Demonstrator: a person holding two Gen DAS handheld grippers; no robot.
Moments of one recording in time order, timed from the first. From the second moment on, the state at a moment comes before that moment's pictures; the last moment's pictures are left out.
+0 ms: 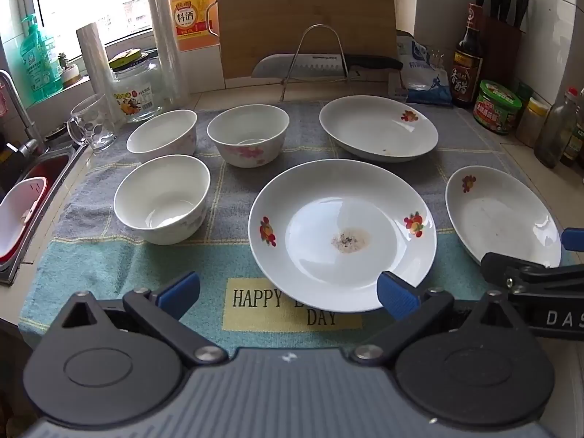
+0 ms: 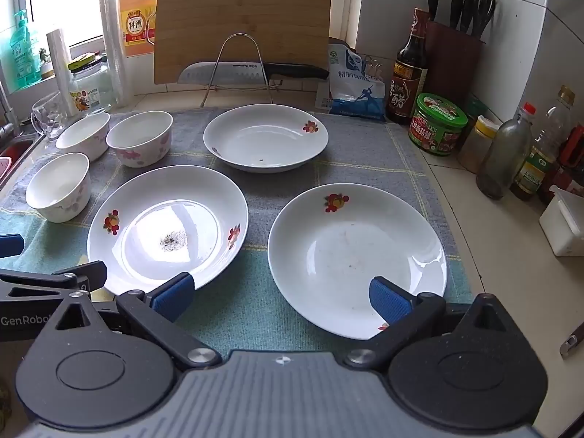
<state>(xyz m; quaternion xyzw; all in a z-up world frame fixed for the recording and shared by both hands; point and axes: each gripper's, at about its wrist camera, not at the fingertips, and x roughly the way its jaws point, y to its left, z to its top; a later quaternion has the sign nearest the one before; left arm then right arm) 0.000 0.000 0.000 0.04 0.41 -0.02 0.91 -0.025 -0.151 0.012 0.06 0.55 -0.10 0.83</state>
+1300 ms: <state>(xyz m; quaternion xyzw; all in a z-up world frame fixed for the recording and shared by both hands) 0.003 -0.002 0.003 0.04 0.41 -0.02 0.91 -0.020 -0.153 0.012 0.06 0.55 -0.10 0.83</state>
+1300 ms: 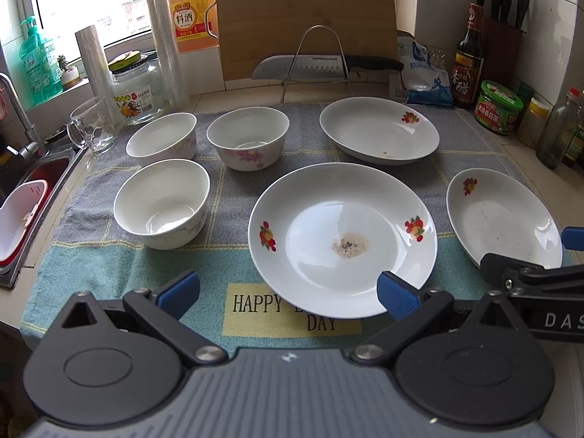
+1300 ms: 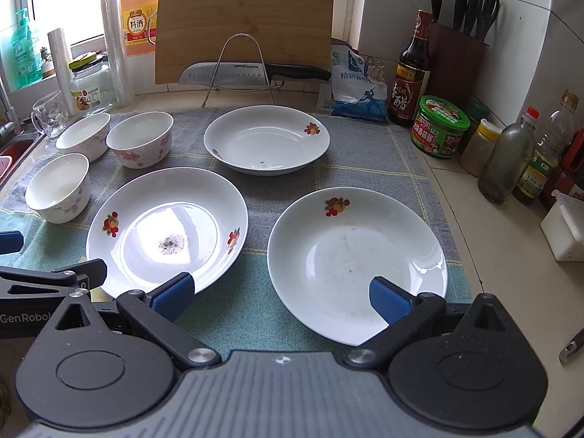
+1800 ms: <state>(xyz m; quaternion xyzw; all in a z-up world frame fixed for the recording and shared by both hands) 0.003 -0.002 0.003 0.04 0.41 -0.02 0.91 -0.019 -0.152 0.013 0.05 0.55 -0.10 0.83</state>
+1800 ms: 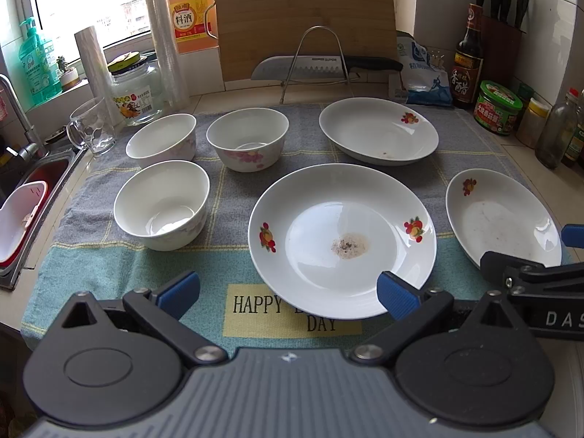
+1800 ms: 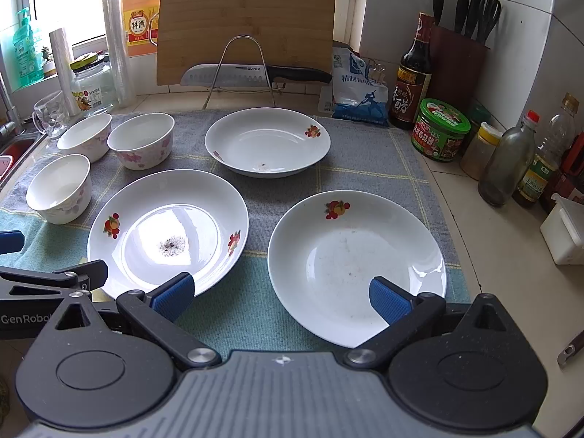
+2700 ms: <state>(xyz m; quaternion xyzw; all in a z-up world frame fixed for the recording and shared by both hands) 0.007 -0.002 0.005 0.04 0.41 -0.02 0.91 -0.017 -0.152 0.016 0.05 0.55 -0.10 0.83</state>
